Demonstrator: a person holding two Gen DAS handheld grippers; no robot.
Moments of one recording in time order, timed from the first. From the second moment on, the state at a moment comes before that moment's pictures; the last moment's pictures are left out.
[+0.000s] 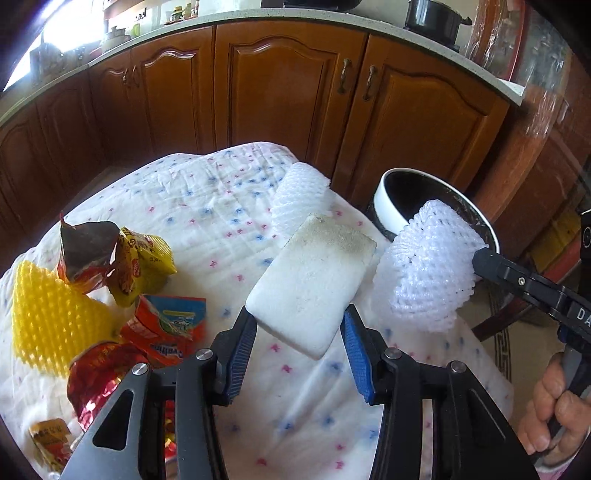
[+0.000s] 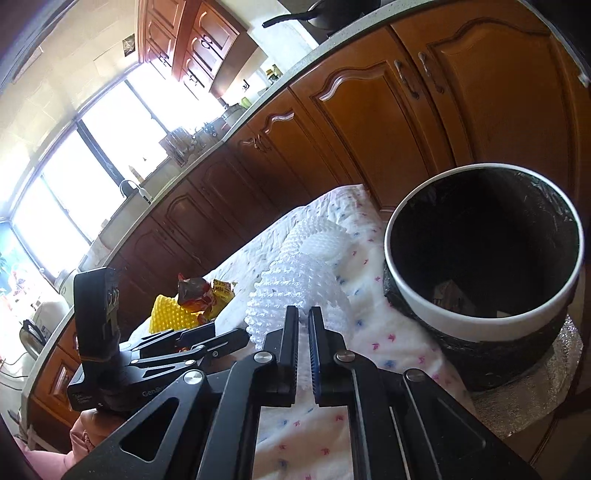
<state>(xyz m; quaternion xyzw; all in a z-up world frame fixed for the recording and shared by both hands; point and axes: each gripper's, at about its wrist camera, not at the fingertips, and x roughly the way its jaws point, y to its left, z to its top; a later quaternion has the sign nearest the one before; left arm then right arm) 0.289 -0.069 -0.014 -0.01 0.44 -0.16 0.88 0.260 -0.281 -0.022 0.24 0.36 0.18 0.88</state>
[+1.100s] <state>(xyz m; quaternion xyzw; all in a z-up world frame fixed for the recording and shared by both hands) 0.328 -0.189 0.010 0.01 0.42 -0.23 0.88 0.273 -0.395 0.004 0.20 0.32 0.04 0.92</state>
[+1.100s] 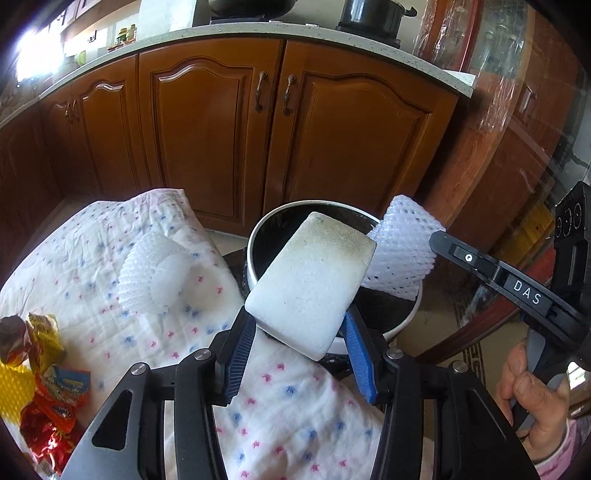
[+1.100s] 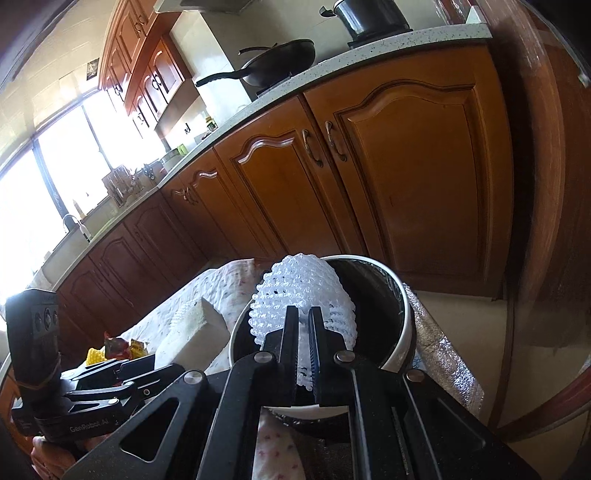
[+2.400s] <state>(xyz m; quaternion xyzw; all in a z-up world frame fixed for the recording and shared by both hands) 0.308 -0.166 -0.034 -0.03 0.43 -0.18 0.88 0.258 -0.389 -0.019 0.26 0.33 0.05 0.91</state>
